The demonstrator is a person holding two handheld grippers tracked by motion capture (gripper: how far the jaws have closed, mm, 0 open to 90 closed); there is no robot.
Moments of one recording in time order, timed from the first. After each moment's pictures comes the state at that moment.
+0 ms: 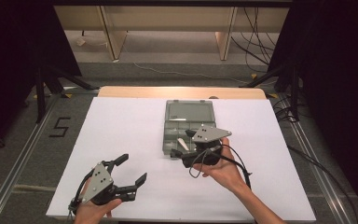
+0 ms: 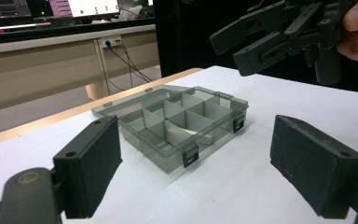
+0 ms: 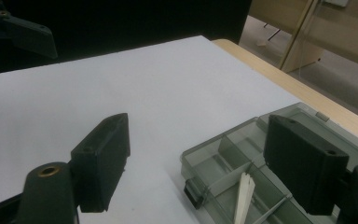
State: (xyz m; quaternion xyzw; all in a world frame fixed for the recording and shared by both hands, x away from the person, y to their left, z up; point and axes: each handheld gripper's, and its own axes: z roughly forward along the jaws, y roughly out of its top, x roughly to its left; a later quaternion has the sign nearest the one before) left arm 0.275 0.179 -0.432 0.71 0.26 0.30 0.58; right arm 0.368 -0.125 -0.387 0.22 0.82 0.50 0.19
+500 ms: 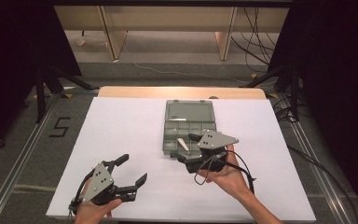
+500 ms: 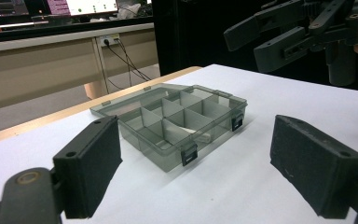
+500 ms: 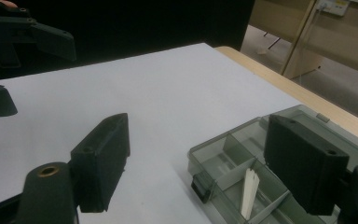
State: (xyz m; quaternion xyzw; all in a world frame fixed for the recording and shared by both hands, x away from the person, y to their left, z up) left arm 0.277 0.179 -0.432 0.72 0.25 0.30 0.57; right arm 0.352 -0.136 -0.389 0.22 0.81 0.51 0.19
